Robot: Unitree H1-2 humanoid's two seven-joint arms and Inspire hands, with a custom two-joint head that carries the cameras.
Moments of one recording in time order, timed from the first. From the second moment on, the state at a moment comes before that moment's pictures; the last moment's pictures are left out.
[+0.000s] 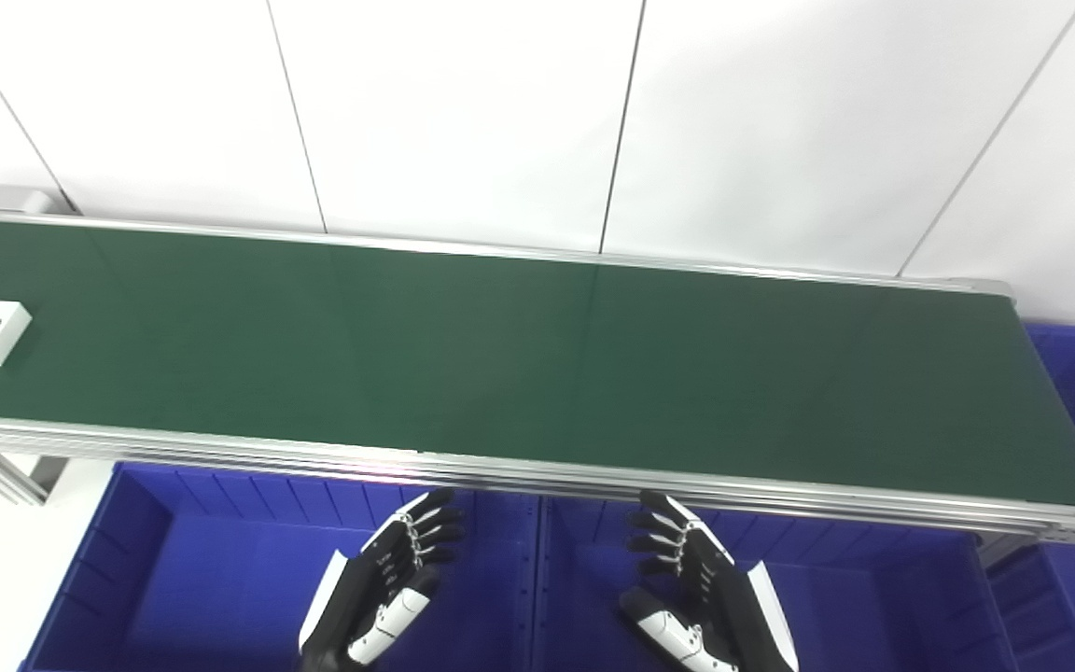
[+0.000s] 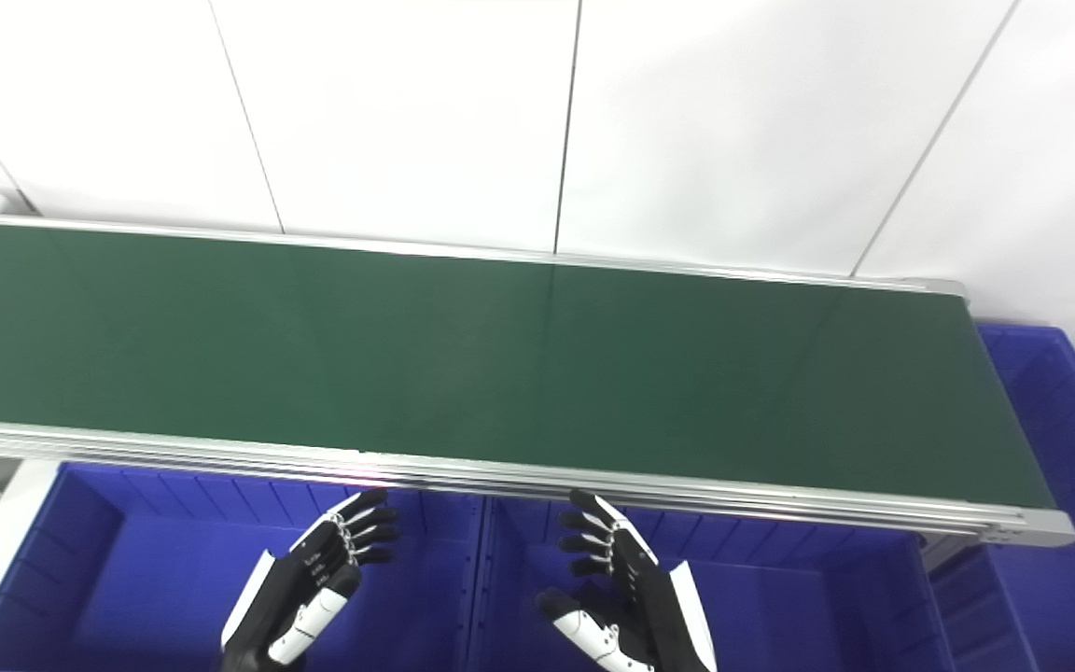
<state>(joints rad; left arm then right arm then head) 0.33 0.02 -0.14 0.15 -0.02 -0.43 -0.19 0.36 -0.06 0.22 -0.04 -0.18 -0.32 0.04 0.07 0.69</state>
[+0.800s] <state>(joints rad) 0.29 0.02 -0.16 0.24 0.02 -0.43 -0.16 0.33 -0.07 0.20 0.07 -0.15 -0.39 0.03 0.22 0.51</state>
